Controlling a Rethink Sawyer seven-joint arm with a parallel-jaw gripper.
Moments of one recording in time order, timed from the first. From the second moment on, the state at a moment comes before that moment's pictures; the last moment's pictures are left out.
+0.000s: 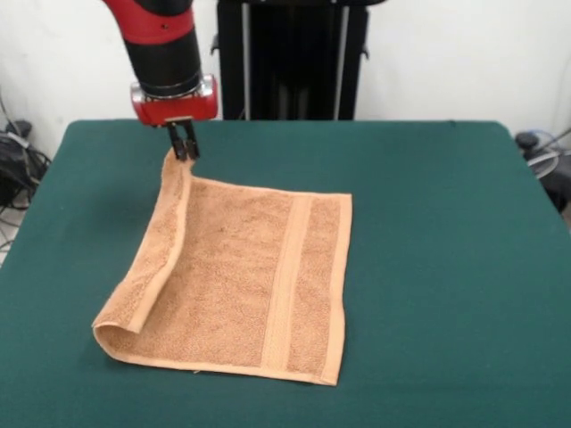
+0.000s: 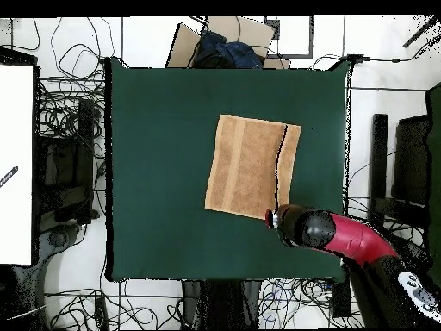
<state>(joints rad) -0.82 -0.61 0.26 1.88 -0.39 0.49 1.34</state>
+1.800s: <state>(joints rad) -0.87 -0.57 0.35 1.69 -0.39 0.69 1.34</state>
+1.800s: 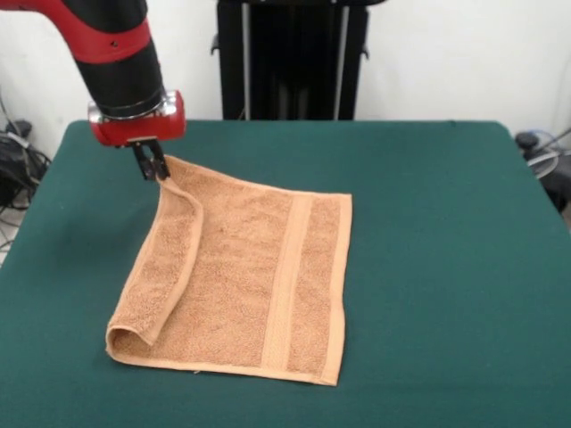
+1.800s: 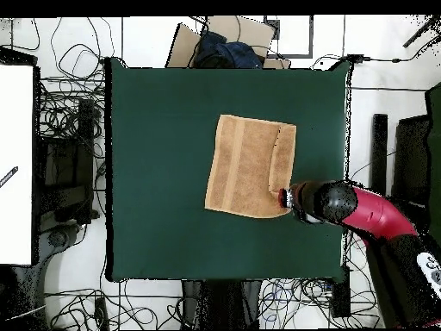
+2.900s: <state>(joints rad) -1.01 -0.78 0.36 1.87 -0.39 0.56 1.34</state>
